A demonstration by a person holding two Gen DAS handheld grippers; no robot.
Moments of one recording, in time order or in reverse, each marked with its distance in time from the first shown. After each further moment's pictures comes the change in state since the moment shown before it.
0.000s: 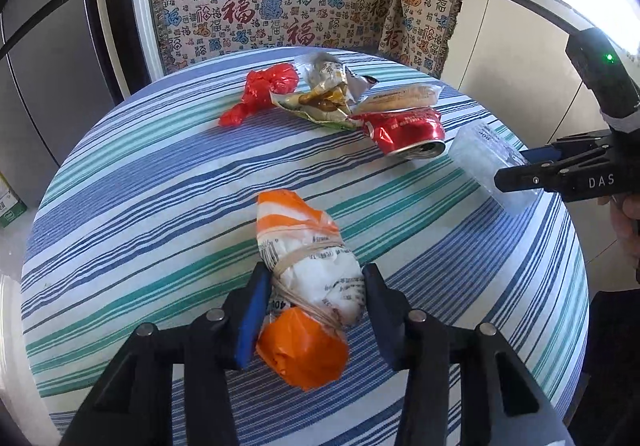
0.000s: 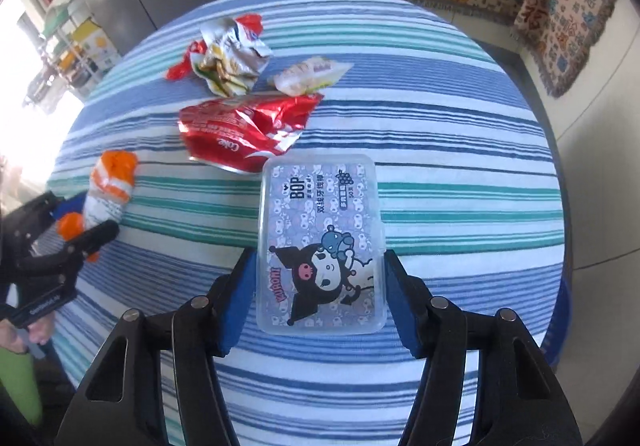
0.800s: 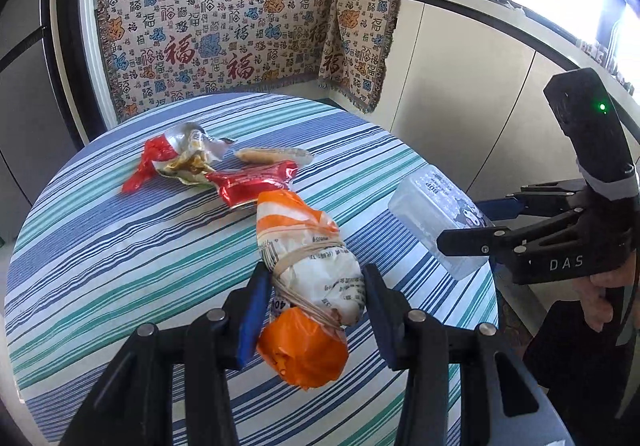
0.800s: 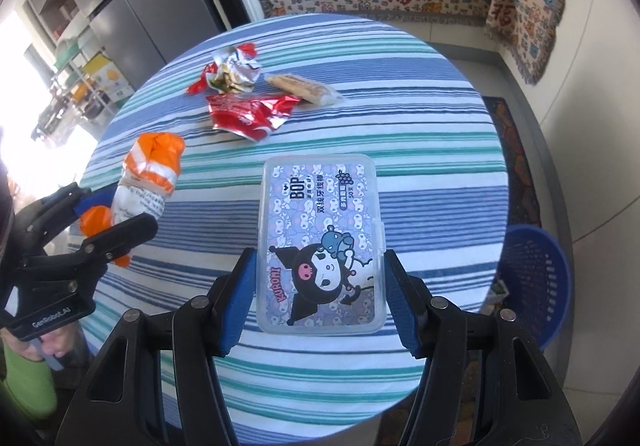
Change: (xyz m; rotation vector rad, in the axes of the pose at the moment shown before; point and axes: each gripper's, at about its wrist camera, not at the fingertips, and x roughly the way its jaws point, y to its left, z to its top) left arm -0.037 -0.117 0.026 0.082 -0.081 -0.107; right arm -0.059 -0.016 -0.060 0.085 -0.103 0.032
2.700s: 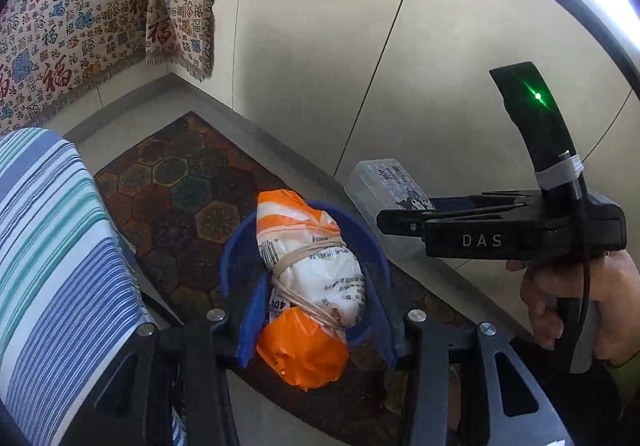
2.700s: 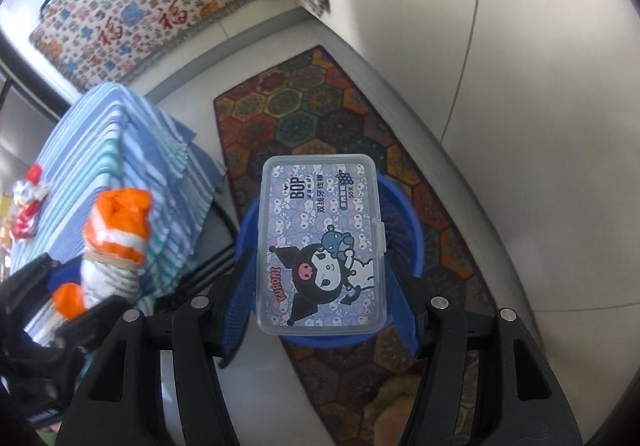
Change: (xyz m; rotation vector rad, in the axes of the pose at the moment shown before) left arm 0.217 -0.269 0.058 0.224 0.177 -0.321; right arm -0.023 -0.312 -0.083 0.500 -0.012 -0.203
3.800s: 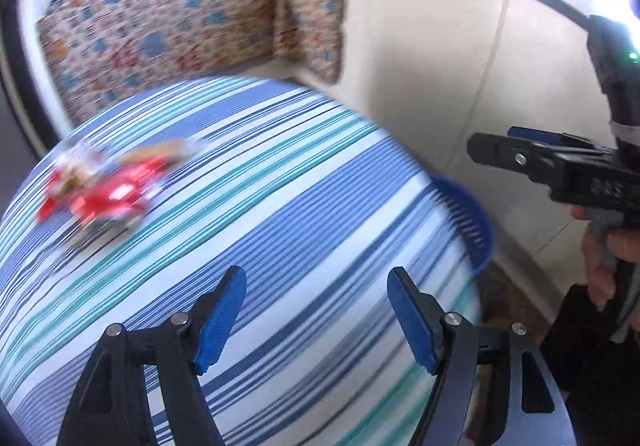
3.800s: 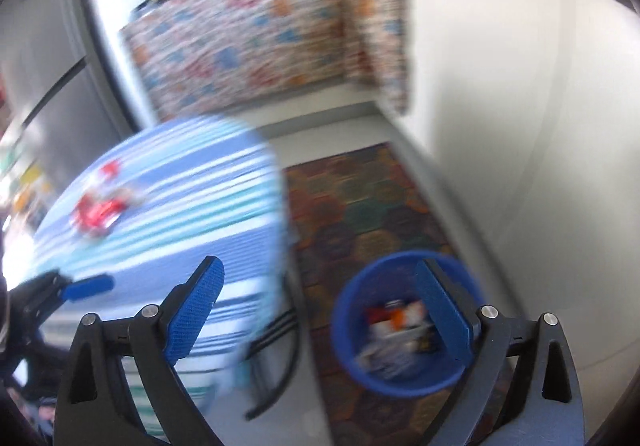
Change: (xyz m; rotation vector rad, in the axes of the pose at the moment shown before) left arm -0.164 0.124 -0.129 -0.128 -0.079 0.343; right arm -0.066 0.175 -0.060 -0.266 -0.334 0.089
